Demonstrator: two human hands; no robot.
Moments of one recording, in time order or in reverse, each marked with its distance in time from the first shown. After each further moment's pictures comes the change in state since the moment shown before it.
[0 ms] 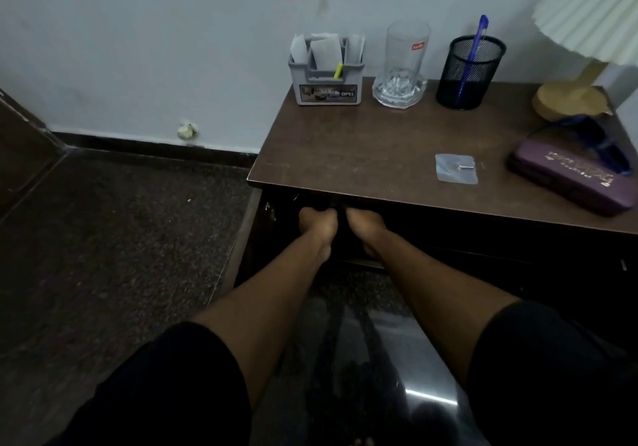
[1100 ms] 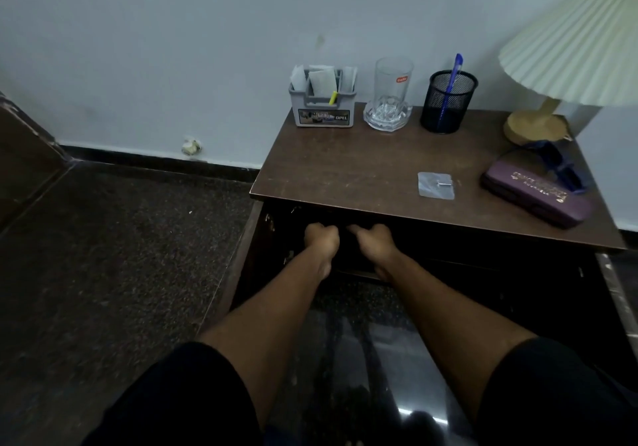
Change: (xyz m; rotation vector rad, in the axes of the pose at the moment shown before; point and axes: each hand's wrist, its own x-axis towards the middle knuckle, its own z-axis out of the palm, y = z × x) left_hand -0.039 0.007 -0.001 -0.017 -0.142 -0.060; right_hand -0.034 0.007 -0.033 0.067 0.077 -0.095
